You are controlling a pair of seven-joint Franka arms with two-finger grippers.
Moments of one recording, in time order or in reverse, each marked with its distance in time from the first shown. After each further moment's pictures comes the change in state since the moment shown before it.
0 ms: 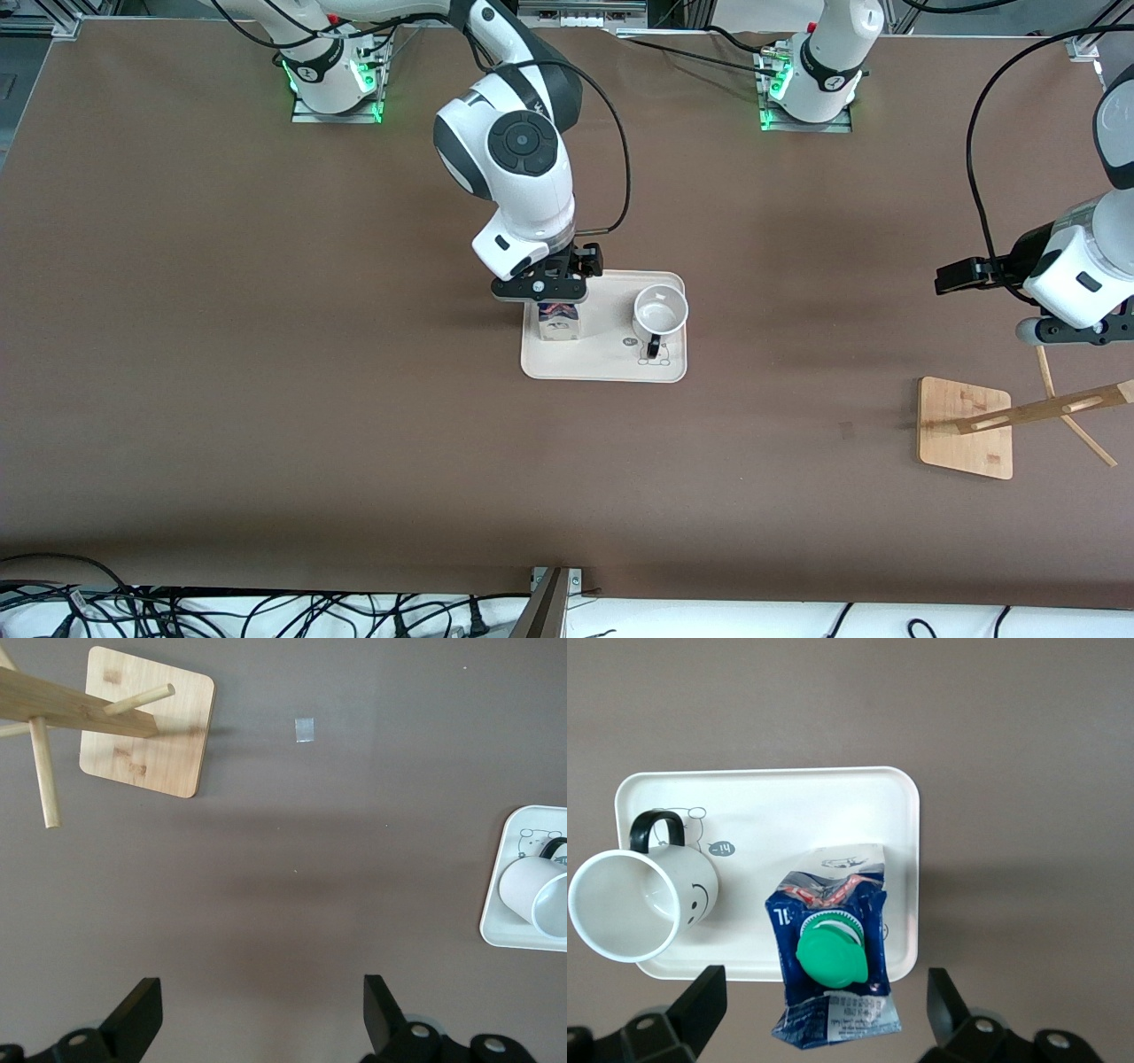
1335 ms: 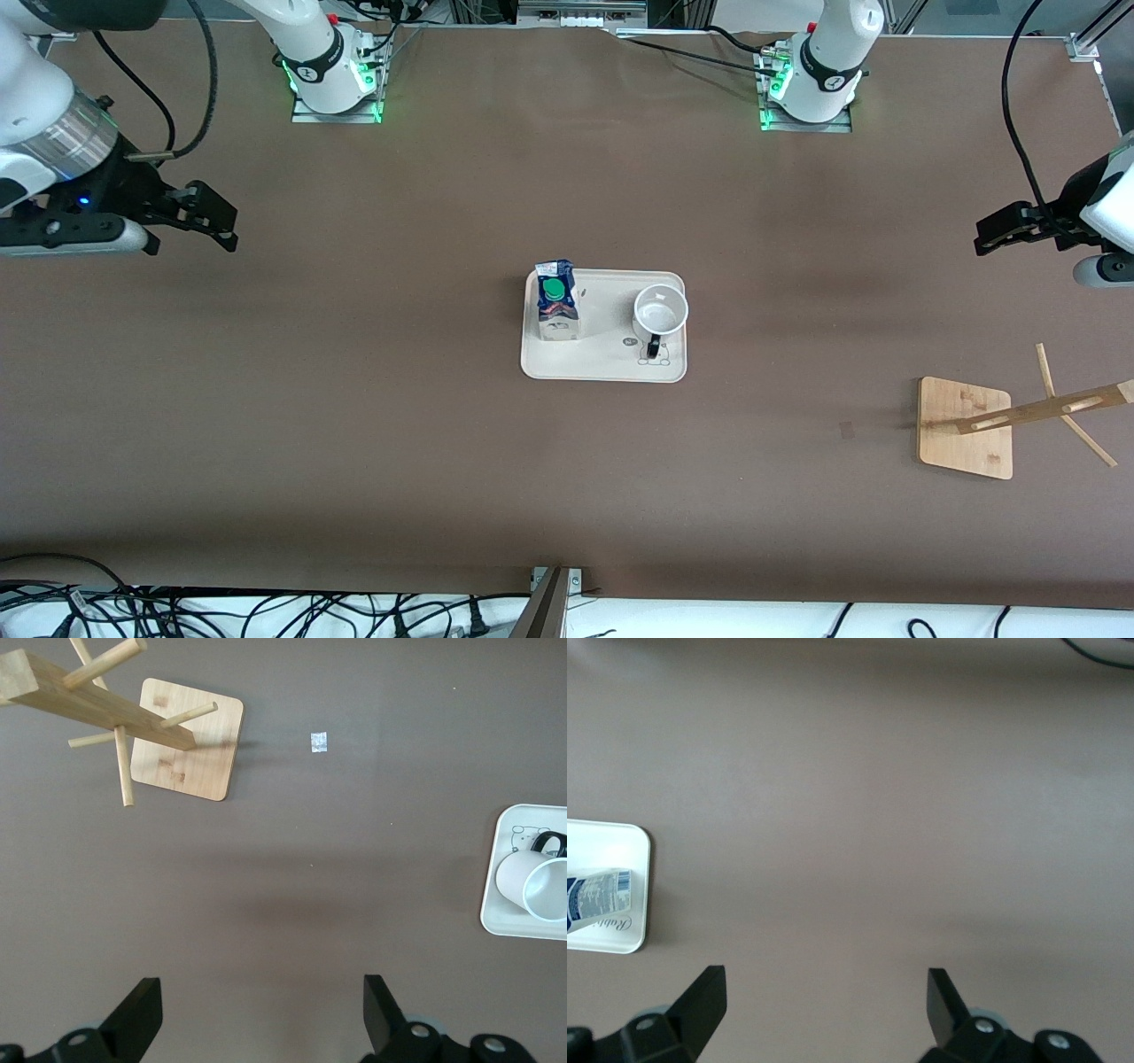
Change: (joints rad) left arm -0.008 -0.129 -0.005 0.004 0.052 -0.053 0.000; right arm -0.415 -0.583 -0.156 -0.309 -0.031 -0.233 -0.678
